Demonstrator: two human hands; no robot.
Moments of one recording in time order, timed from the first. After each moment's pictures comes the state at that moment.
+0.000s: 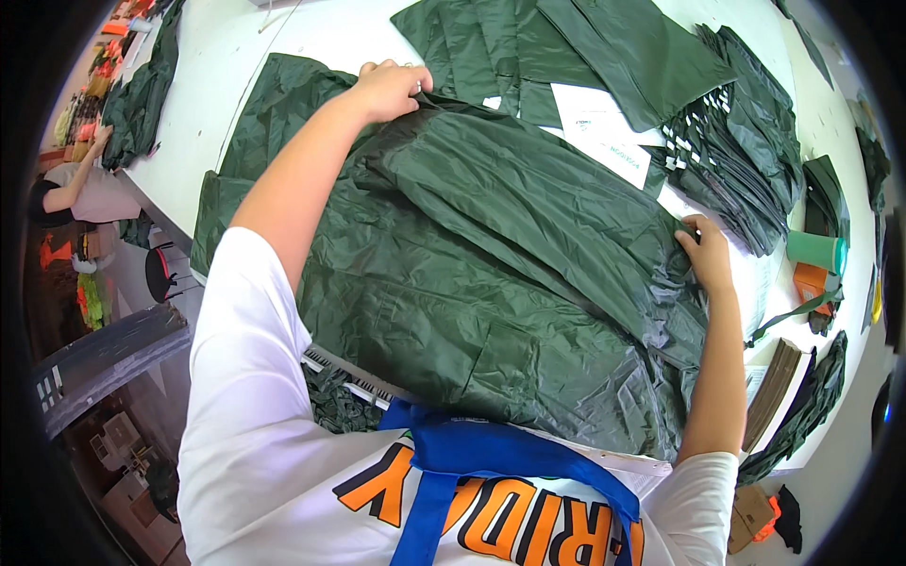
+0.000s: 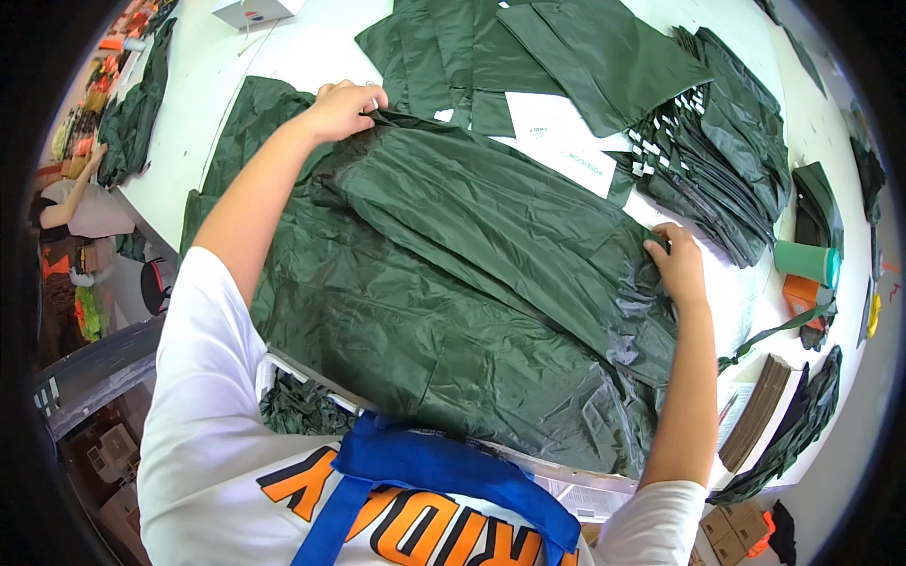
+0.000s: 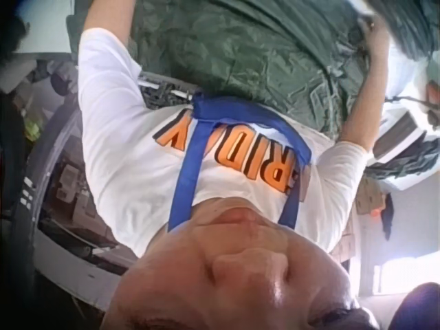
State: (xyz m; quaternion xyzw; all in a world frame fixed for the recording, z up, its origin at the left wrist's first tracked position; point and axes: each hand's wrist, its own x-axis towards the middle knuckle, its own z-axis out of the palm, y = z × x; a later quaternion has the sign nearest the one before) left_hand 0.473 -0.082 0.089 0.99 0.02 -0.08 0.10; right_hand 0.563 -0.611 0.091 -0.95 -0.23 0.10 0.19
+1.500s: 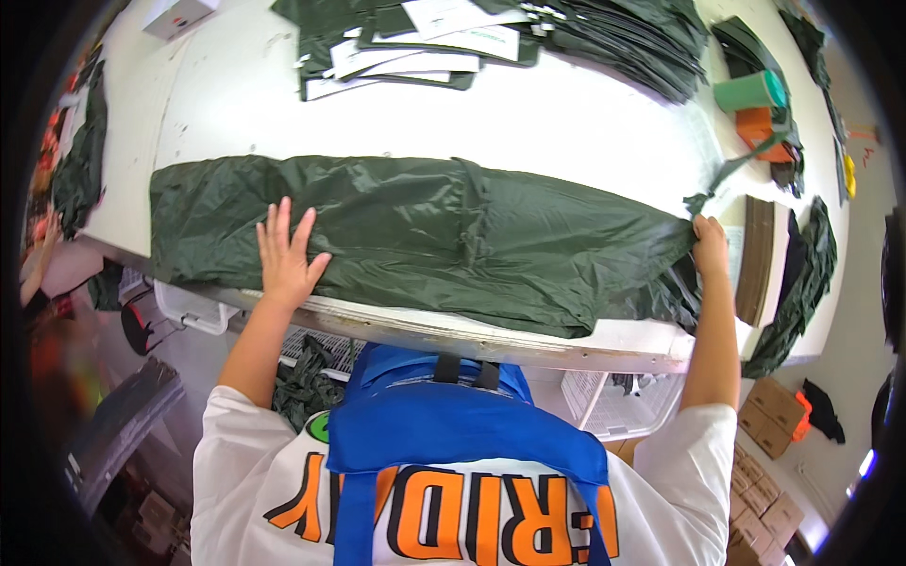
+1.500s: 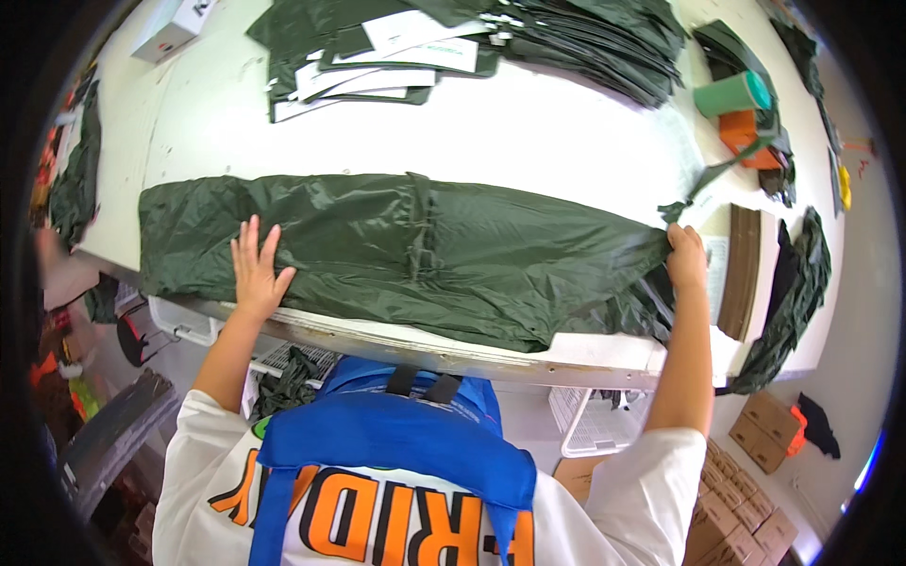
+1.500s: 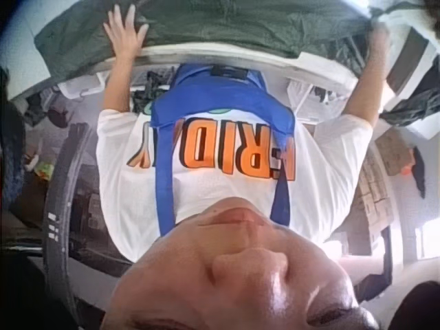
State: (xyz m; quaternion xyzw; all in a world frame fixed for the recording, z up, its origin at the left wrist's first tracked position) left_hand 0.165 -0.231 0.061 0.99 0.01 0.05 0.09; right_hand 0.421 -0.877 0.108 -0.99 -0.11 0.06 -0.02
